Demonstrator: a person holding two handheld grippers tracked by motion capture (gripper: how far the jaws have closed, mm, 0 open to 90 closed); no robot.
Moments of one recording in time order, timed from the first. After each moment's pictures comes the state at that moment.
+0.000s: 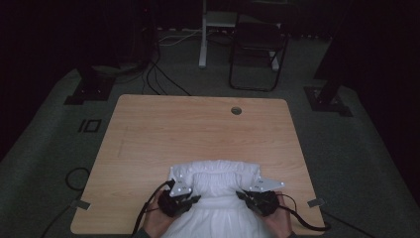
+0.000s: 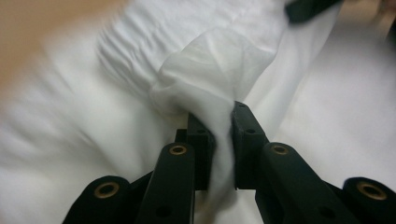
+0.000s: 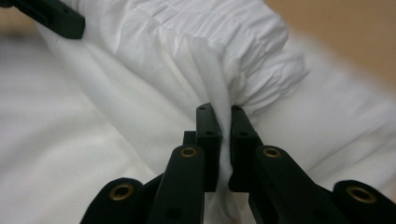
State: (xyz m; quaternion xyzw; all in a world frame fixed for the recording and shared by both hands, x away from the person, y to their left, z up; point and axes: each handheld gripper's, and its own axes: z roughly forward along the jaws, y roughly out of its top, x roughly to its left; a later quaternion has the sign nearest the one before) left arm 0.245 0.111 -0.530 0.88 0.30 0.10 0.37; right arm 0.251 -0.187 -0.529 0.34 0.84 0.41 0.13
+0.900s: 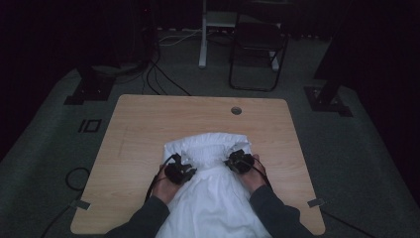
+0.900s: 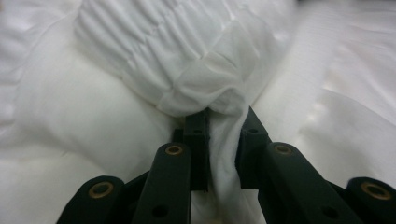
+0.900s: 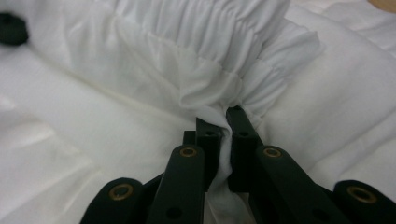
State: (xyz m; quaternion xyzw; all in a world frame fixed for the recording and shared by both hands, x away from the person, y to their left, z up) left arm 0.367 0.115 -0.541 0.87 0.35 0.17 0.31; right arm 0.396 -0.134 -0.548 0.35 0.86 0.32 0.16
